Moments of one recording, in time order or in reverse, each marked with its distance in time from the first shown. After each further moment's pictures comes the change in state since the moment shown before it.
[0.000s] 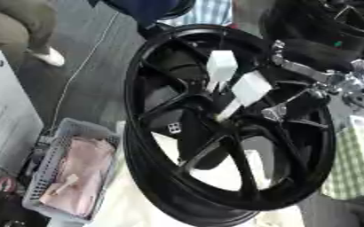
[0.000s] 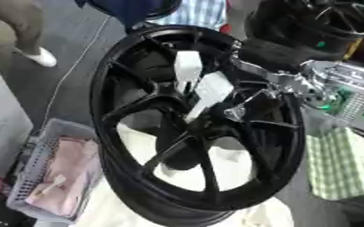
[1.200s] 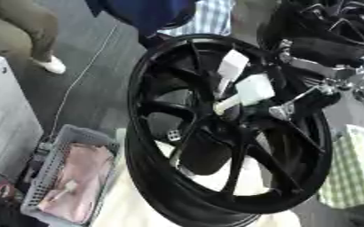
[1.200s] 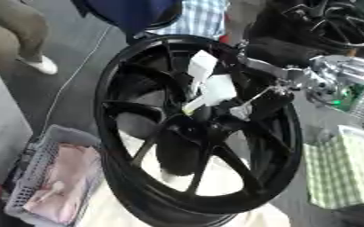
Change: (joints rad) left arm 0.013 0.000 0.000 0.000 0.002 0.011 0.008; right arm -0.008 -0.029 -0.025 0.000 -0.052 0.008 0.088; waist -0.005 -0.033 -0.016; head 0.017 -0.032
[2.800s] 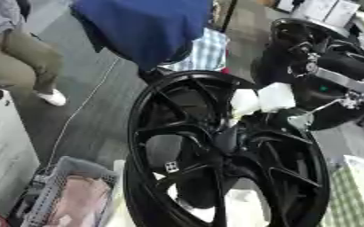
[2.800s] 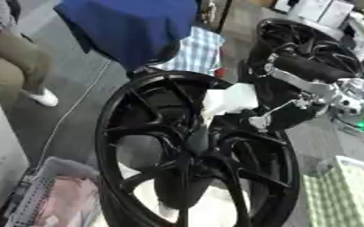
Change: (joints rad) left arm 0.009 0.000 0.000 0.000 0.005 0.012 -0.001; right arm 0.102 -0.063 -0.147 0.000 -0.170 0.130 -0.121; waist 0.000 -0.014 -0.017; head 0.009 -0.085
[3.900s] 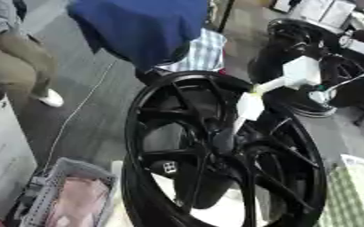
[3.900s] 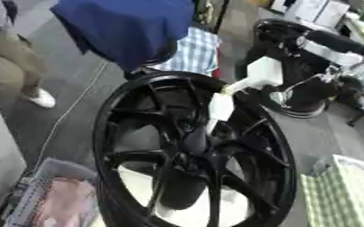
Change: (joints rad) left arm 0.007 0.000 0.007 0.000 -0.002 -0.003 0.004; right arm 0.082 -0.043 -0.185 0.000 -0.168 0.188 -0.039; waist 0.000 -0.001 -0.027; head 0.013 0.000
